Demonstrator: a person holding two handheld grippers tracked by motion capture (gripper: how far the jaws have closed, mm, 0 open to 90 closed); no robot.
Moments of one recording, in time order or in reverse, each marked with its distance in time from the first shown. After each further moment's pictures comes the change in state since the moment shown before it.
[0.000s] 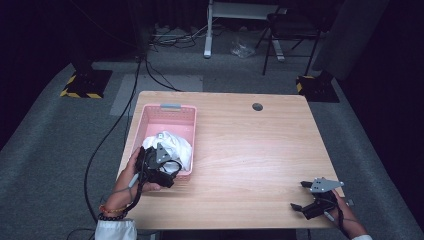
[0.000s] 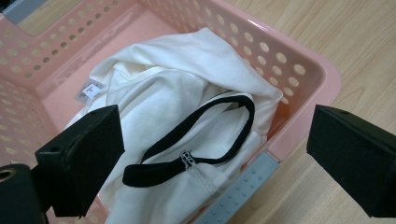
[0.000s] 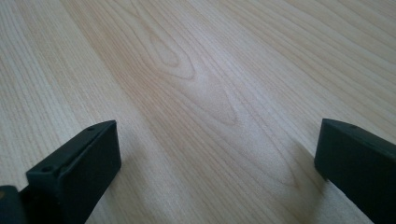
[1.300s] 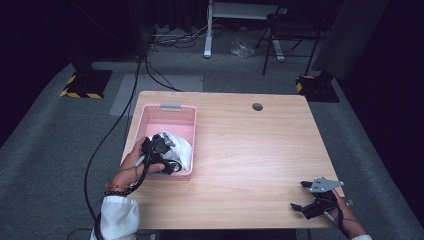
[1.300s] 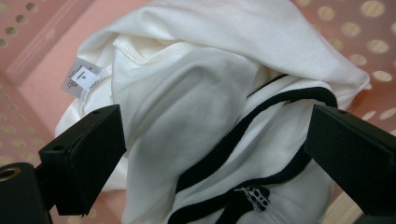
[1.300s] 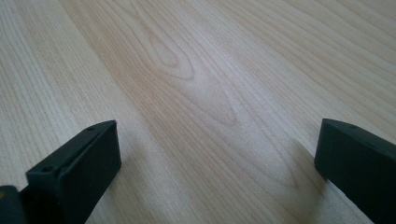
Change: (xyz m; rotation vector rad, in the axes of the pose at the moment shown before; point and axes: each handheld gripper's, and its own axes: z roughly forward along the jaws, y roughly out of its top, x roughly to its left) left arm 0.038 0.019 0.054 0.223 -0.061 0.032; right arm 0.000 0.000 0.000 0.000 -0.001 -0.001
